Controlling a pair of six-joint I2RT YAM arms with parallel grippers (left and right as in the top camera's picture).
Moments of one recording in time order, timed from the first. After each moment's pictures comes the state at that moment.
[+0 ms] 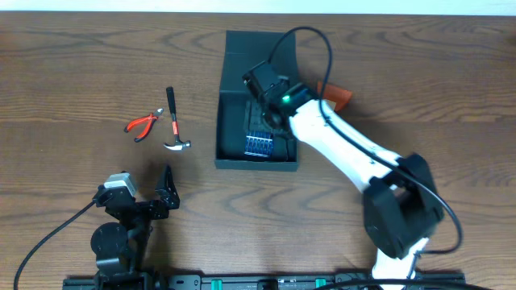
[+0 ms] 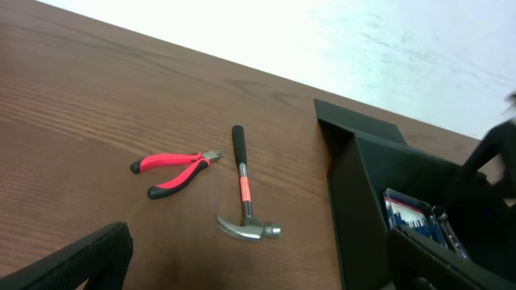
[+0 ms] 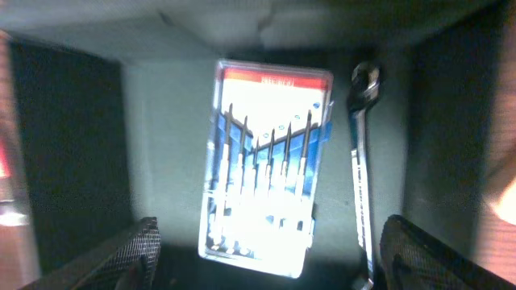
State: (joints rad) left arm 0.10 0.01 0.10 -0.30 0.15 -0.28; right arm 0.61 1.93 1.55 -0.79 0.06 0.71
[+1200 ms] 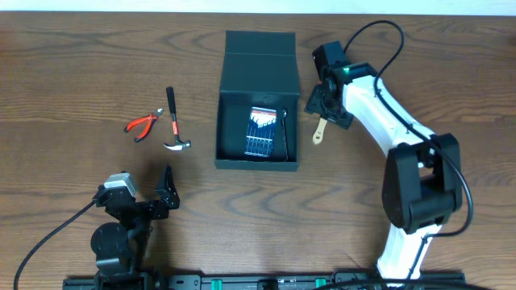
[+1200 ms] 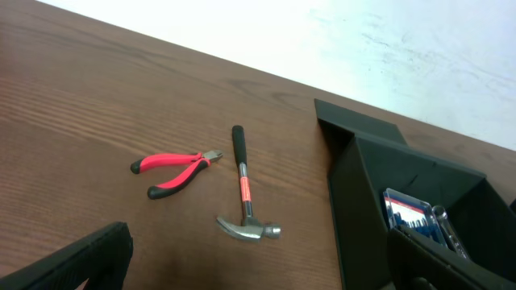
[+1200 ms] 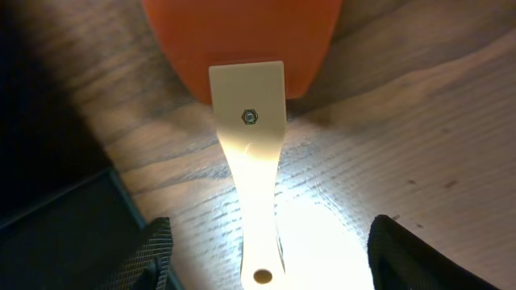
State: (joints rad) left arm 0.10 0.01 0.10 -0.30 0.15 -0.28; right arm 0.29 2.03 1.53 -0.87 0.12 0.75
